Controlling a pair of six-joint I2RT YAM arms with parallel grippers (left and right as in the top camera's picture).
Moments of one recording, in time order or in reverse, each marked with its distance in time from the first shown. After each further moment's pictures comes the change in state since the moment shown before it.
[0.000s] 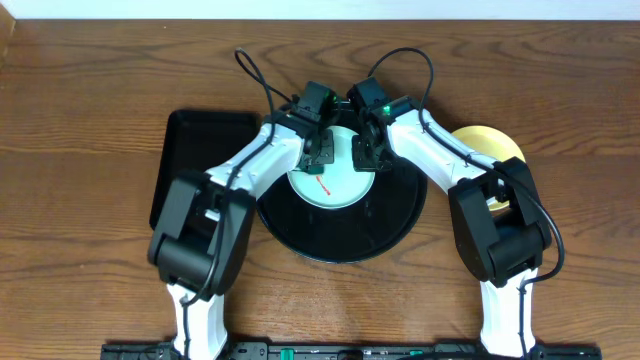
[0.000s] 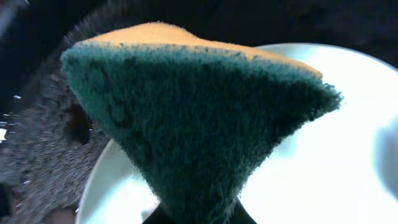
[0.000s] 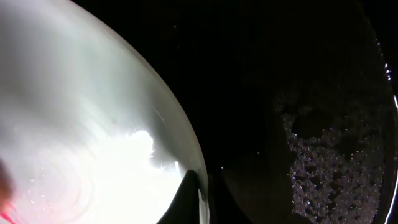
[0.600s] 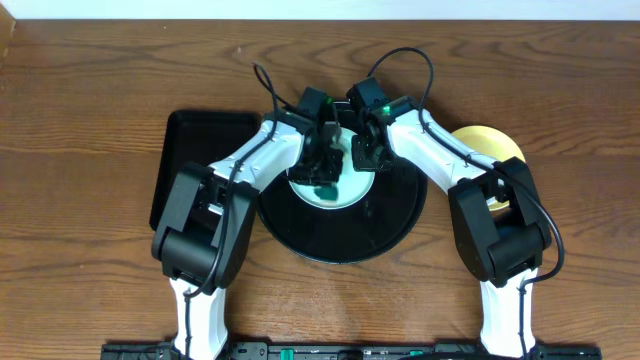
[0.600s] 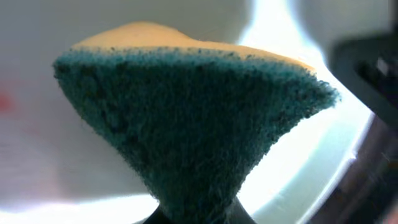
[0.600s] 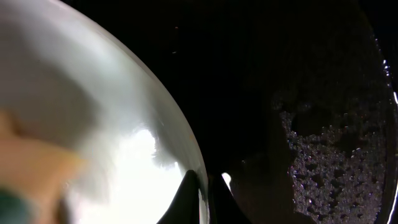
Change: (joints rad) left arm 0.009 0.035 0.021 -0.169 0.415 0.215; right arm 0.000 0.000 -0.001 0.005 0.000 0.000
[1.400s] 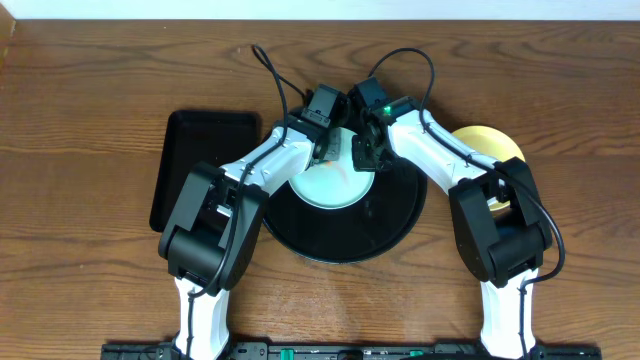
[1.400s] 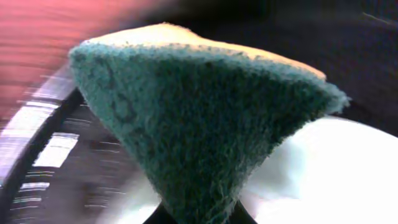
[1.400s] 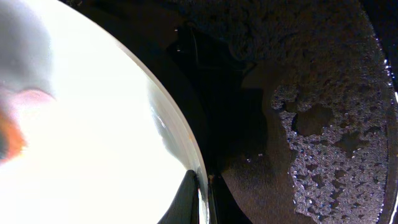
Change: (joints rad) left arm -0.040 0.010 -0.019 0.316 -0.605 -0.109; right arm -0.002 -0.003 -0.006 0.007 -0.007 0.001
